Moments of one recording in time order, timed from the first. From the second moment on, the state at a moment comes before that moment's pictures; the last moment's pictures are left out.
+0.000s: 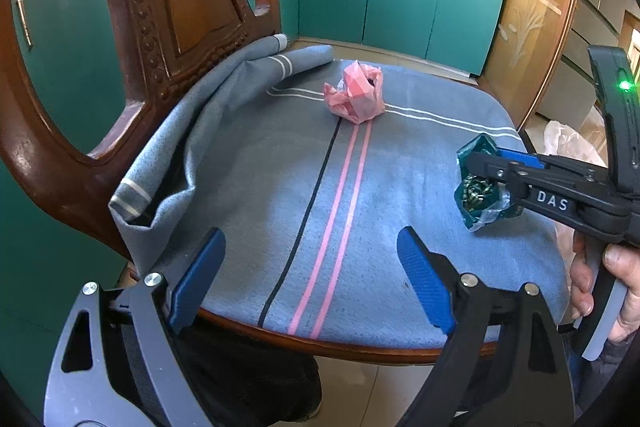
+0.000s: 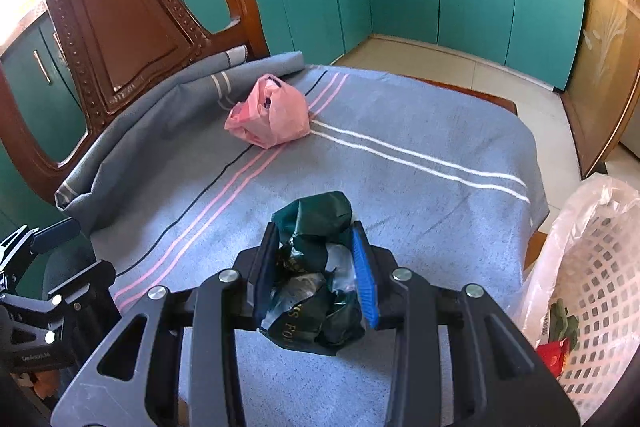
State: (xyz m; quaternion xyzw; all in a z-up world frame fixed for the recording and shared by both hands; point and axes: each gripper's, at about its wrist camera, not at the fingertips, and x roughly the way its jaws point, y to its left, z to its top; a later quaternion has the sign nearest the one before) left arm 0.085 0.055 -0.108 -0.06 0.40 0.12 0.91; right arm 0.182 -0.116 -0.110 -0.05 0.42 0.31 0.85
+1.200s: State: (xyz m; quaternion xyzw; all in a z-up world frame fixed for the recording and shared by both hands) left arm 0.177 0.056 -0.072 -0.05 0.36 0.10 0.93; right arm 0.183 -0.130 -0.119 -0.03 0.44 0.30 0.85
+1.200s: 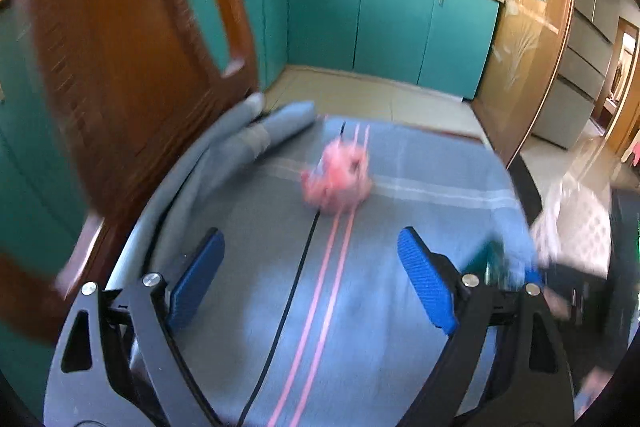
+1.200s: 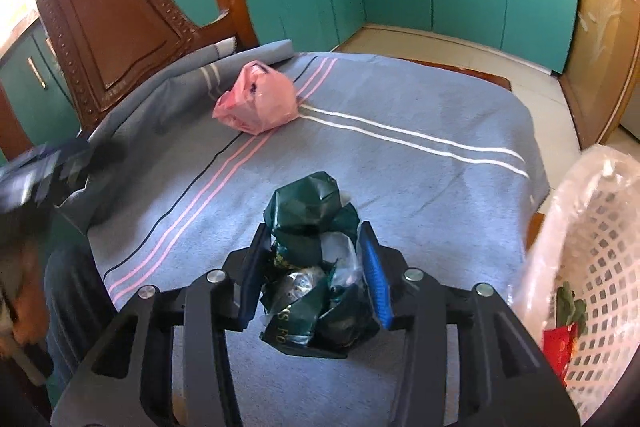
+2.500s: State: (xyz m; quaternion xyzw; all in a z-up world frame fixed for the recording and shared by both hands) left arm 0.126 0.036 -0.091 -0.01 0.37 0.16 0.91; right arm 0.166 -0.125 -0.109 -0.06 0.39 0.29 0.87
